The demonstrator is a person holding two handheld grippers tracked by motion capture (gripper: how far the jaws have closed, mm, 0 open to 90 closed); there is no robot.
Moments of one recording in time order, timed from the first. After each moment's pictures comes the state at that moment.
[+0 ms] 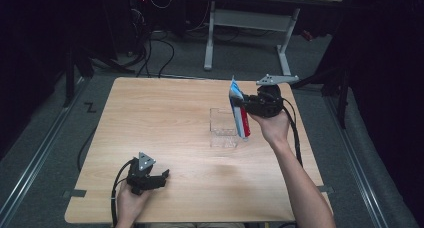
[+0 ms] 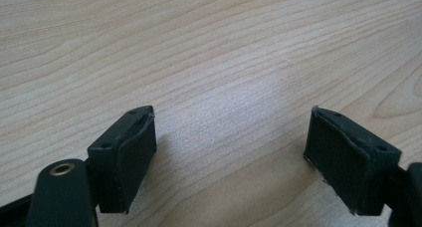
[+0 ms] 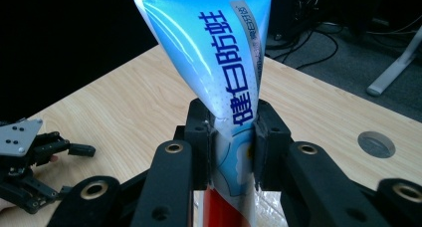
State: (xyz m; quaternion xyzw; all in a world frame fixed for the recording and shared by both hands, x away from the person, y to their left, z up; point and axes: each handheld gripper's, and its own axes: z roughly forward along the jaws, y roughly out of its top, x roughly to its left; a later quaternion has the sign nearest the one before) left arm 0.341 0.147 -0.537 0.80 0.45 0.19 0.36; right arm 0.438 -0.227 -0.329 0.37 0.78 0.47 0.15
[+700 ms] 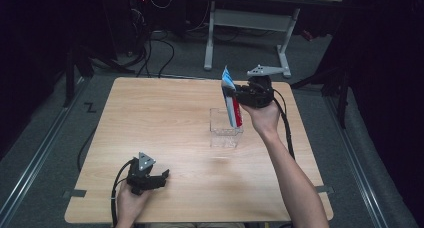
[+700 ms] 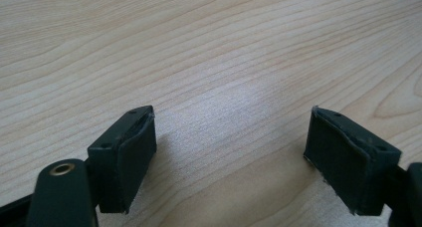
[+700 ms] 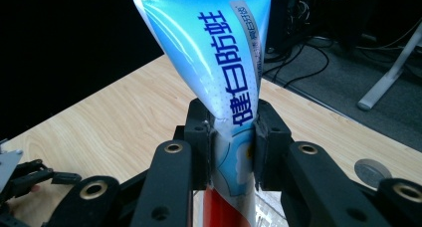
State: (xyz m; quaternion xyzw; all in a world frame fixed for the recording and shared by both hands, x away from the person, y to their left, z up) left arm 0.341 0.147 -0.537 0.80 0.45 0.19 0.36; right arm 0.459 -0.206 -0.322 0.37 0.77 0.48 0.17
